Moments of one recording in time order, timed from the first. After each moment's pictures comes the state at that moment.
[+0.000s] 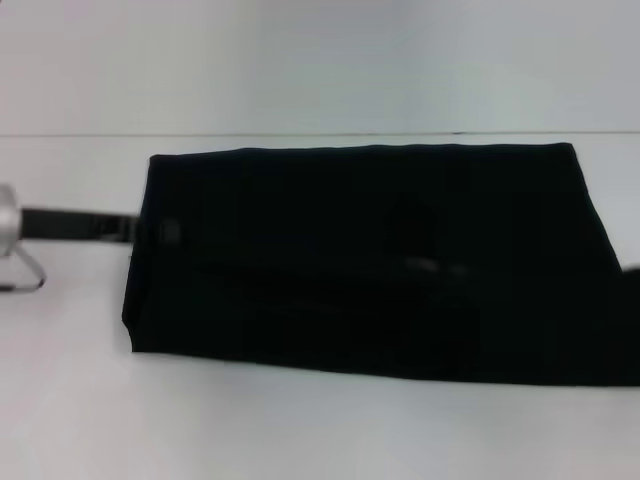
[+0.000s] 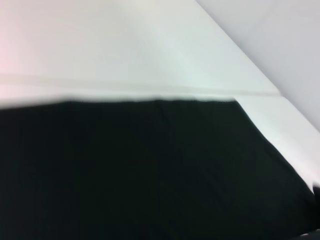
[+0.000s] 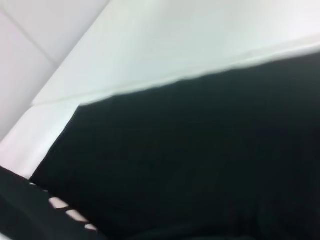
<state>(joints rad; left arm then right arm) -0.73 -1.98 0.37 0.69 2.46 1.49 -1.99 0.51 1.90 -0.30 -0.72 -2.37 -1.58 1.92</state>
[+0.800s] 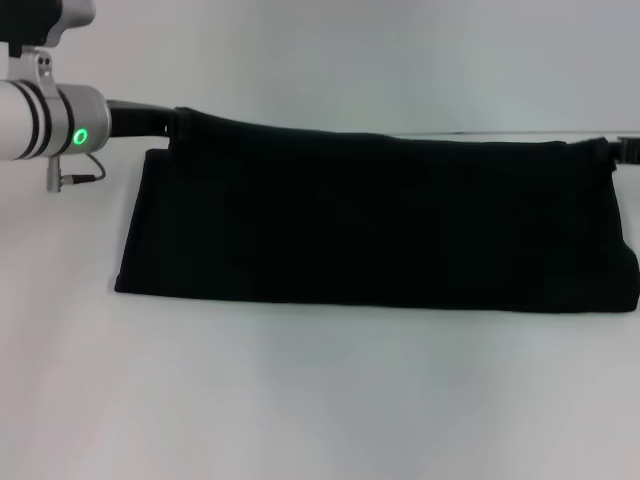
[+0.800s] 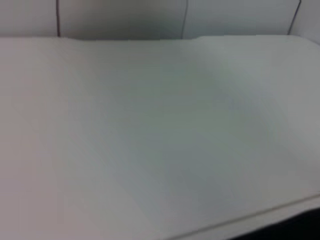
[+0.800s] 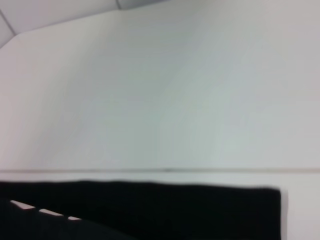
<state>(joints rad) -0.94 -2.03 0.53 0.51 2.45 0.74 -1.99 0.81 1.89 -0.46 -0.43 -2.37 -0.89 2.00</state>
